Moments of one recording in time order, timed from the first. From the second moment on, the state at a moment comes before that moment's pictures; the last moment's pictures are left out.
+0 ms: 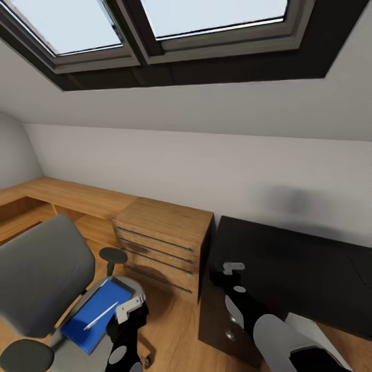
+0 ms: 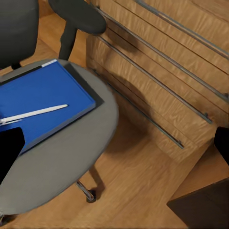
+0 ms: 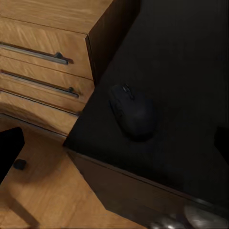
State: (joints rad) left arm -0.15 0.03 -0.50 -1.27 0.55 0.00 0.80; right arm -0.75 0.13 0.12 -0.27 -0.10 -0.10 -0.12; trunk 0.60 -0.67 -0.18
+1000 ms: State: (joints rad) left arm -0.15 0.03 -0.50 -1.26 0.57 0.00 0.80; right arm -0.75 0.13 0.11 -0.27 -0.10 -0.11 -0.12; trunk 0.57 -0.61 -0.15
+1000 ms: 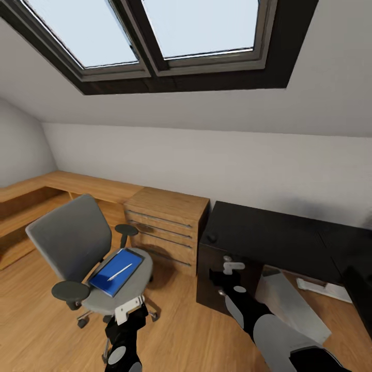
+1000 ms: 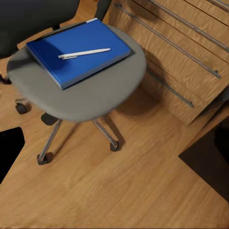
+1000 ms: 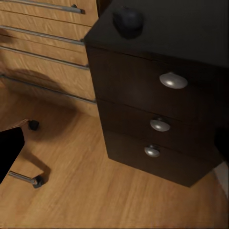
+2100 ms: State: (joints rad) left arm -0.15 0.03 -0.49 -1.26 0.58 0.00 0.80; right arm -0.75 0.13 0.11 -0.27 -0.10 -0.15 -0.12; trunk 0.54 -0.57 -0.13
